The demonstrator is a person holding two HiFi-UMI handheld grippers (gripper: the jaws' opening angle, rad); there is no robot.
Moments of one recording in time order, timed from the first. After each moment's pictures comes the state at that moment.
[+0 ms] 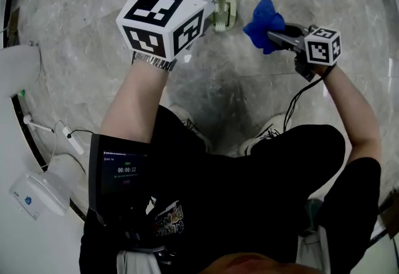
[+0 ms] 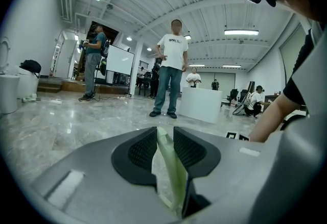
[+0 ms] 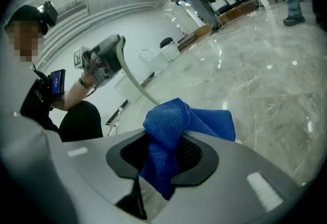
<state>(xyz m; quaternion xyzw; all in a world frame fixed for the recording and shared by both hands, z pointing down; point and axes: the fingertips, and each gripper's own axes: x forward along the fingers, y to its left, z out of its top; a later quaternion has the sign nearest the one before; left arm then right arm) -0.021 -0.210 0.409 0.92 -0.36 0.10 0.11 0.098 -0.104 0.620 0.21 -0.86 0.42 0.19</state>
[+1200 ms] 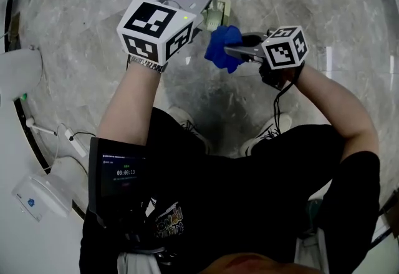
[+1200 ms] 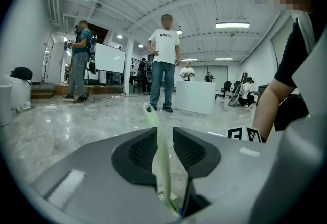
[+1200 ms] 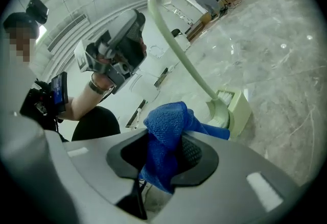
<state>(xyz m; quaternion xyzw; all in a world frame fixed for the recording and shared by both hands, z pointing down) -0.015 -0.190 0.436 0.93 -0.32 0.13 0.08 -0.014 -0.048 0.605 0.10 -0.85 0.48 0.17</state>
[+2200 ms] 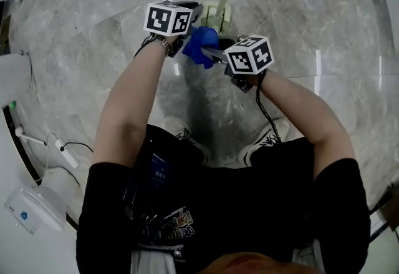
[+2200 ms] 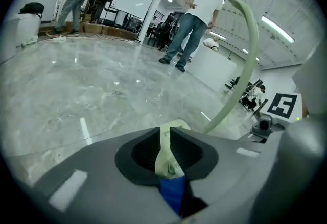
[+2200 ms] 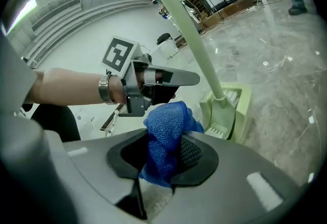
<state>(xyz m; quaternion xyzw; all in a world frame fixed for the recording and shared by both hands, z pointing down) -0.073 -0.199 0.676 0.85 -0.30 0.28 0.33 -0.077 -0.070 0.671 0.22 -0.85 0.43 0.21</state>
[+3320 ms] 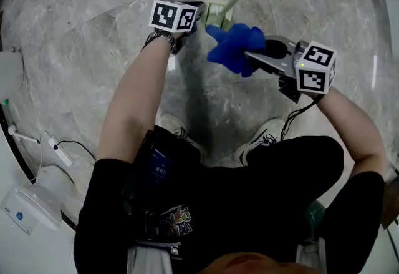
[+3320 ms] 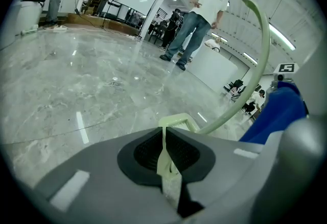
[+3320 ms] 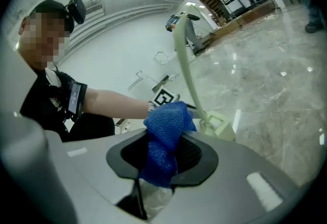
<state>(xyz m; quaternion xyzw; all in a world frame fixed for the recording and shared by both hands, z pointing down) -0.061 -0.200 0.708 0.85 -0.29 0.27 0.36 0.016 -0.064 0.554 0.15 -0.89 0.39 0.17</state>
